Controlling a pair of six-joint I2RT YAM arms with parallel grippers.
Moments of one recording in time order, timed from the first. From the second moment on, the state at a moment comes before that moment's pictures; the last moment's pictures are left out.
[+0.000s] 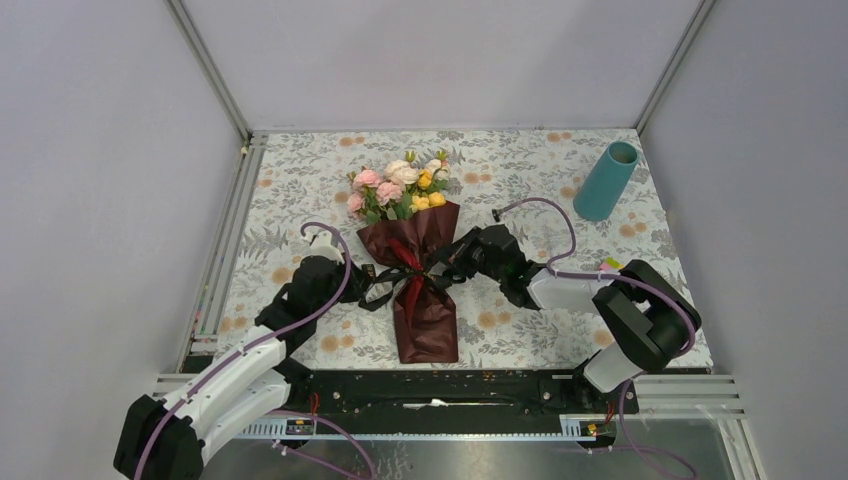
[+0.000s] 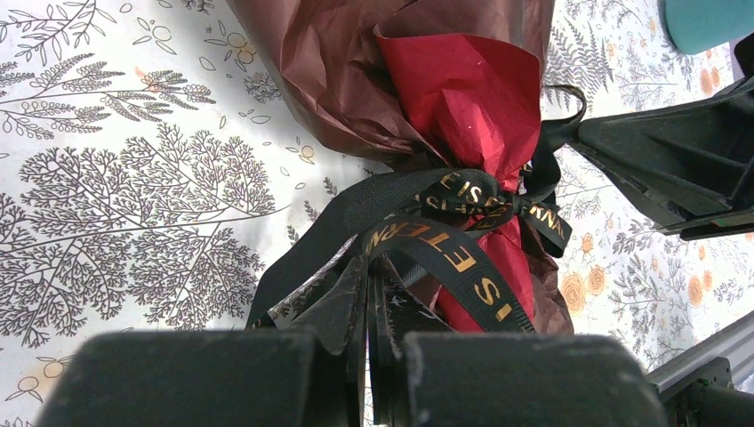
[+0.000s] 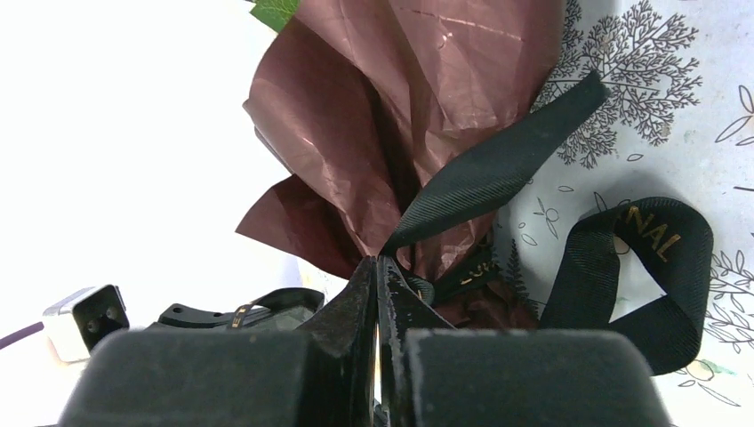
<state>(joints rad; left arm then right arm) -0.50 0.77 0.33 -0.06 -0.02 -0.65 0.71 1.56 0.62 0.48 -0.03 1.31</state>
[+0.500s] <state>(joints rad) -0.50 0.72 0.33 -0.09 -0.02 -0.65 0.74 1.55 0.61 0.48 0.07 1.21</state>
